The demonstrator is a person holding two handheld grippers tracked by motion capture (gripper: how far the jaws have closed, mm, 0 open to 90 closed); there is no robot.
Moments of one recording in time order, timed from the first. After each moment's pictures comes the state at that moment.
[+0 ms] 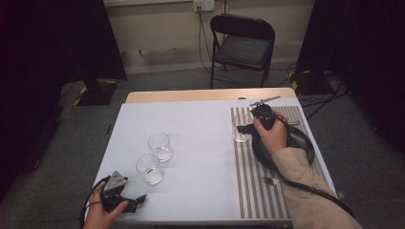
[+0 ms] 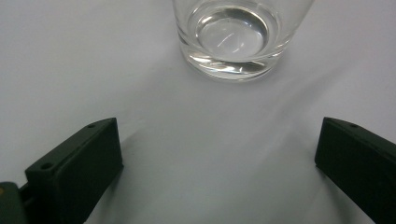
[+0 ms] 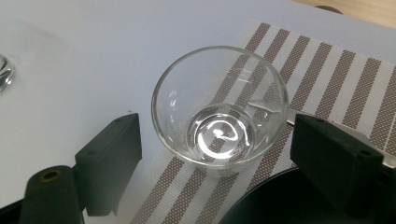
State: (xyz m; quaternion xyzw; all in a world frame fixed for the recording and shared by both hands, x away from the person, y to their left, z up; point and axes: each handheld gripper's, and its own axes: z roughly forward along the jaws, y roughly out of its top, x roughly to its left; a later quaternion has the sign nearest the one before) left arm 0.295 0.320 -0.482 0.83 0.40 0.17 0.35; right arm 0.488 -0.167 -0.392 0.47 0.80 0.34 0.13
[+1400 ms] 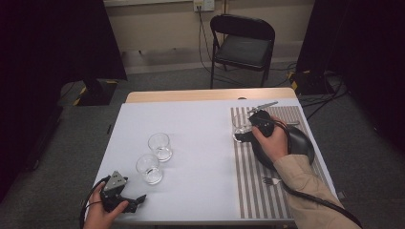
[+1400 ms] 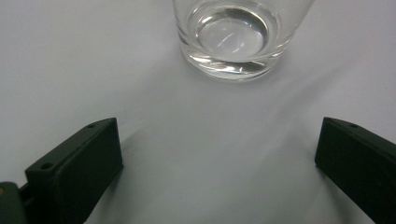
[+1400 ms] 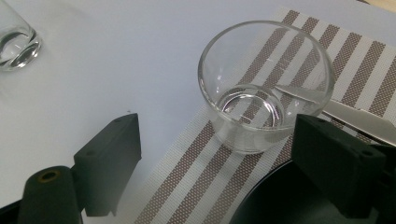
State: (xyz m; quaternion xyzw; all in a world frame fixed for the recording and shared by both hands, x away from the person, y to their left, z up) left arm 0.295 0.320 -0.482 0.83 0.40 0.17 0.35; right arm 0.464 -0.159 -0.391 0.45 0.82 0.33 0.12
